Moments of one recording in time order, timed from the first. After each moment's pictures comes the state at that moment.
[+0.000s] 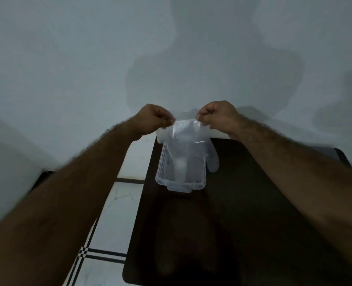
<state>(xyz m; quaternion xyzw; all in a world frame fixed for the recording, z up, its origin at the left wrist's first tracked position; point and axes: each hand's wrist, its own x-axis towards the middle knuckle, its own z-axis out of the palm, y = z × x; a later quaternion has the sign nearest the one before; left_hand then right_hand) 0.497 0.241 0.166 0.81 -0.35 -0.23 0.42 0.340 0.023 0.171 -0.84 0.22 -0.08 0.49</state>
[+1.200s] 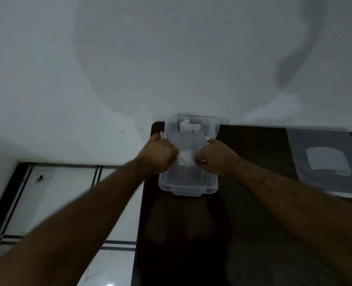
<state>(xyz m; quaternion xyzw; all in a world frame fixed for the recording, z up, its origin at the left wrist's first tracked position) 0.516 0.241 -0.012 0.78 -0.62 -0.06 -0.02 0.359 0.043 0.004 -0.98 -0.02 0.18 0.04</state>
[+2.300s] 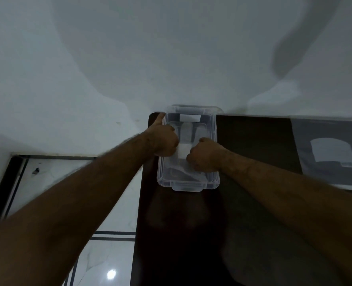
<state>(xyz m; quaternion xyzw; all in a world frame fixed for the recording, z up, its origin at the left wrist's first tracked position) 0.540 0.191 0.000 0.72 -0.62 -0.19 -0.24 0.388 0.062 -0.028 -0.95 -0.09 0.30 -0.08</state>
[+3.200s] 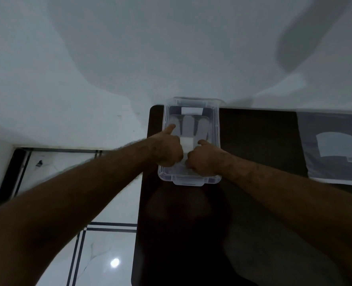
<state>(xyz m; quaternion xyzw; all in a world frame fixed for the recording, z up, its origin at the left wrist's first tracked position) 0.510 0.202 -0.020 0.62 -0.69 -0.19 -0.31 0.374 0.082 -0.028 -0.94 -0.13 0.30 -0.06</state>
